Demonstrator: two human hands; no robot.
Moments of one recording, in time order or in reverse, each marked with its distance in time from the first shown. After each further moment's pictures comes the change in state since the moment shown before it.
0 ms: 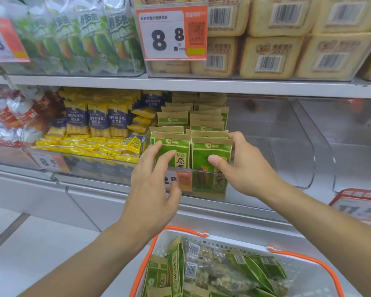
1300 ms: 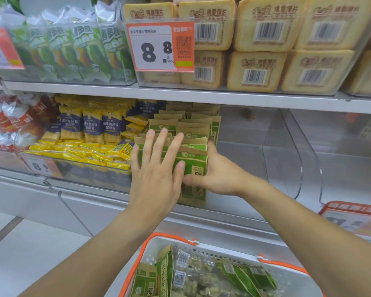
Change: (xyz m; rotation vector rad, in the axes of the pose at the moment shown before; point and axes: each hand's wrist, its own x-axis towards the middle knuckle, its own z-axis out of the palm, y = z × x) left_hand 0.039 0.013 0.027 0.337 0.165 0.074; right_hand 0.038 0.014 0.016 0.144 -0.359 -0.101
